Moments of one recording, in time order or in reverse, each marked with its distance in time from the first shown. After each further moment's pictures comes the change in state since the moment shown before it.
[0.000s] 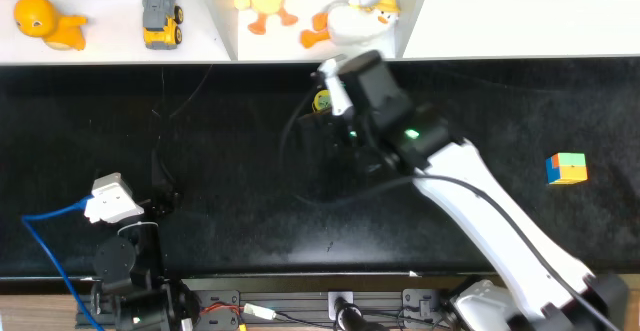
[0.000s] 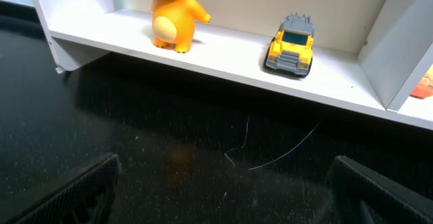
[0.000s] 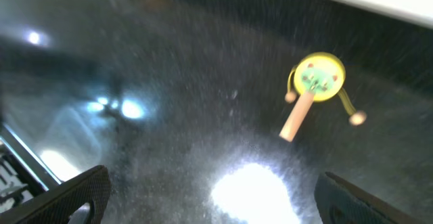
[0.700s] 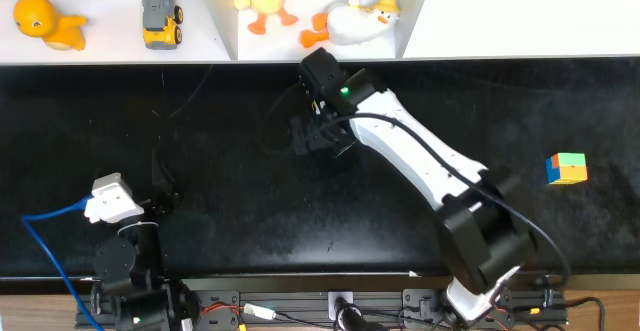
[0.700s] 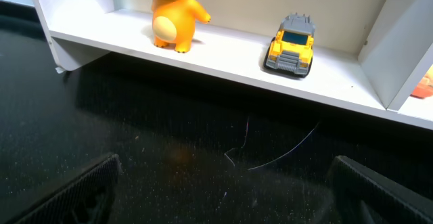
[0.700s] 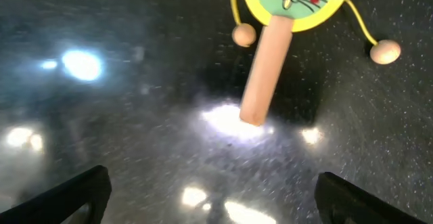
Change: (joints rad) left arm 0.000 0.000 0.000 0.000 0.000 0.000; right arm 0.014 0.399 0.136 -0.135 0.121 0.141
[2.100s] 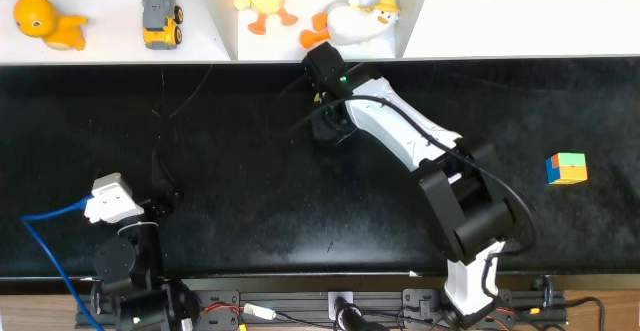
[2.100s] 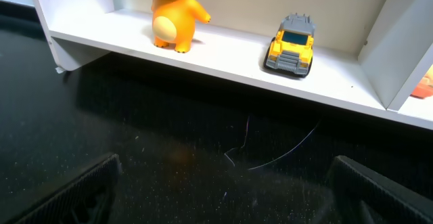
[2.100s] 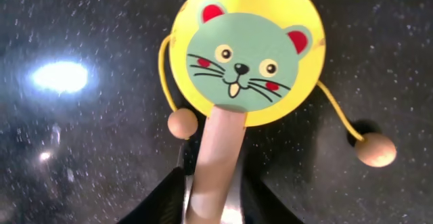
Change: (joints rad) left arm 0.000 0.000 0.000 0.000 0.000 0.000; right arm -0.058 0.144 0.027 0.110 0.015 -0.039
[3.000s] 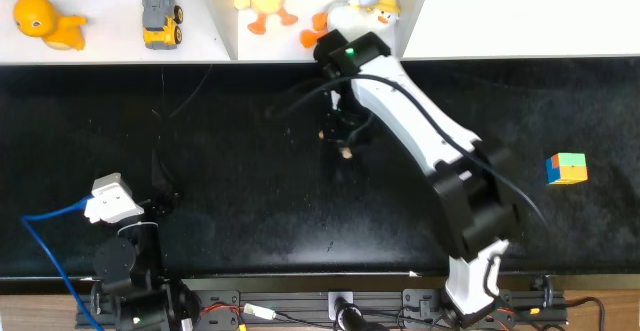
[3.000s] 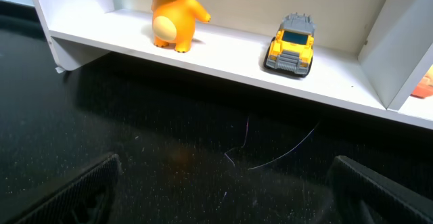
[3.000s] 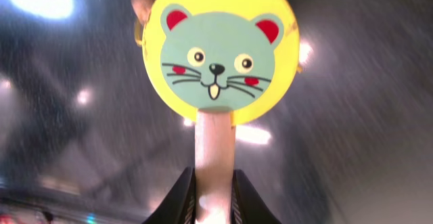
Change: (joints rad) left arm 0.000 0.000 0.000 0.000 0.000 0.000; right arm -0.038 -0.049 0.208 -0.583 -0.077 -0.046
